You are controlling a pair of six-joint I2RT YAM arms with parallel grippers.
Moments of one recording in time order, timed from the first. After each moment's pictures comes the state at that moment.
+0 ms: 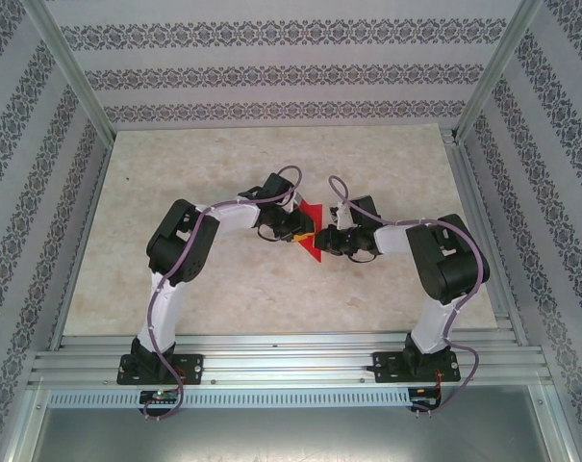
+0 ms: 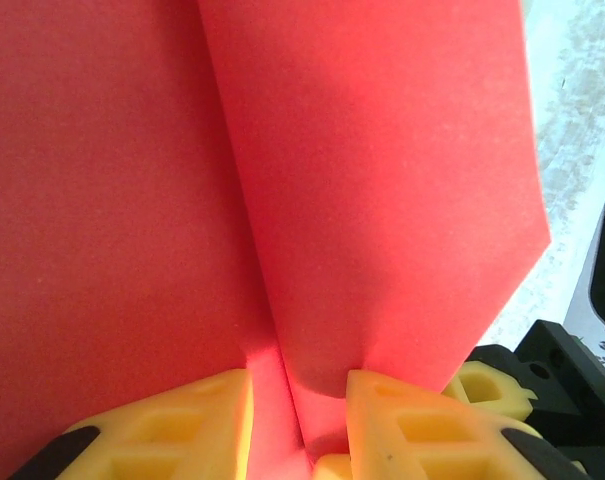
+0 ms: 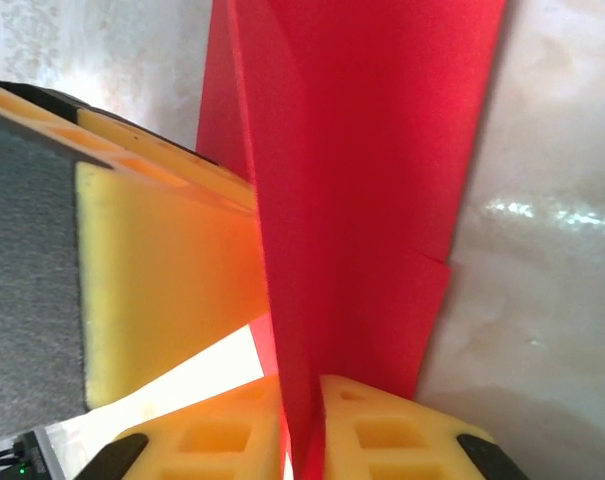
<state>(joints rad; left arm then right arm) -0.58 2.20 1.47 -0.28 0.60 -0.82 0.33 1.83 0.80 0.08 -0.66 0.51</state>
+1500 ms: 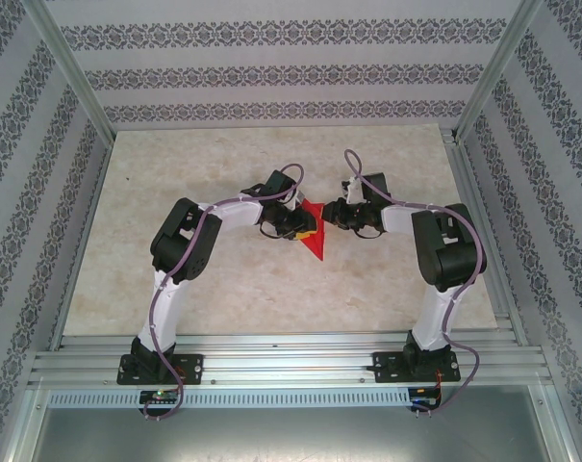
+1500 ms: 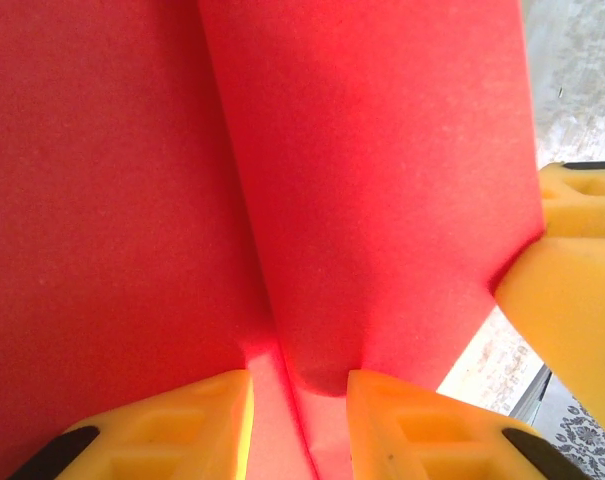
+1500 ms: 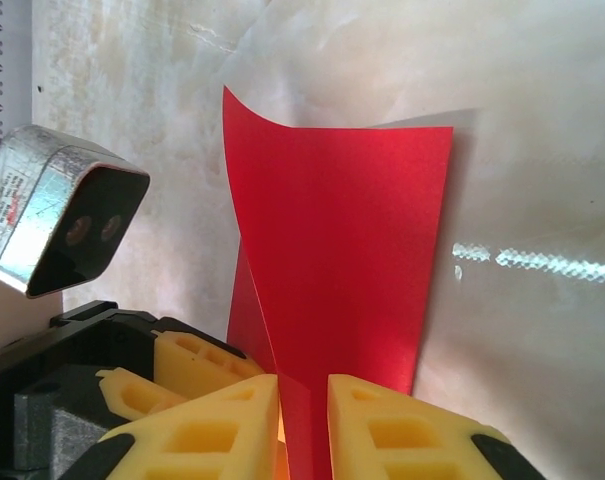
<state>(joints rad) -0.58 2.23 1.53 -0.32 0.61 -0.82 0.21 1.91 1.01 0.03 -0.68 0.51</state>
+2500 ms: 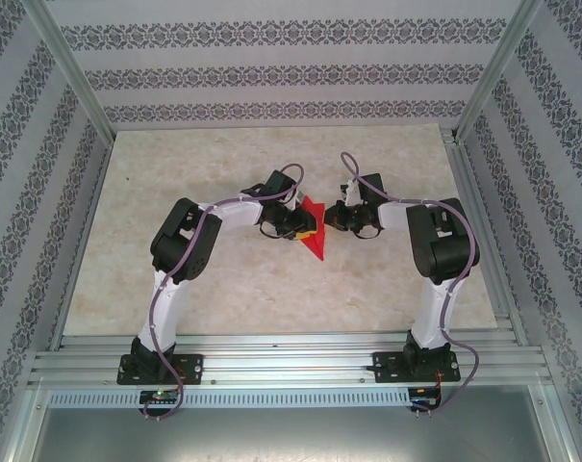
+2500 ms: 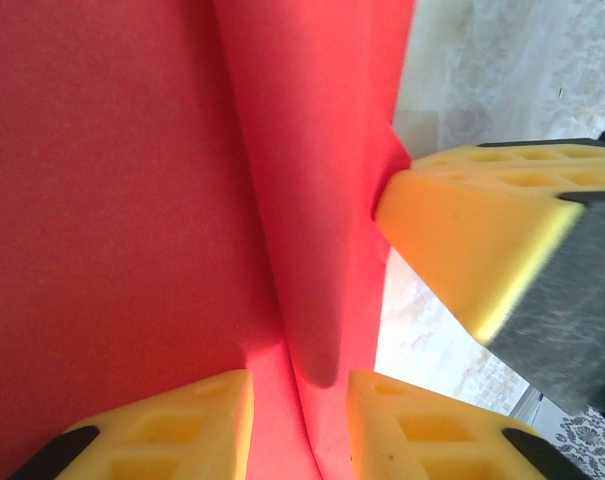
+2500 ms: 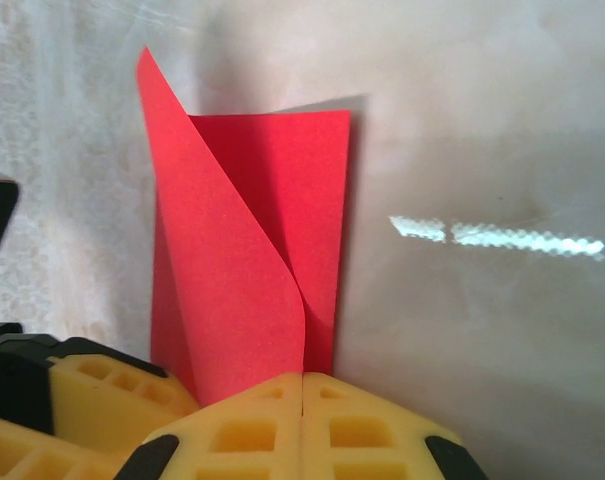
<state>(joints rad) -0.58 2.23 1.53 -0.32 0.61 -0.82 0.21 2.00 1.06 -0.04 -0.64 0.48</state>
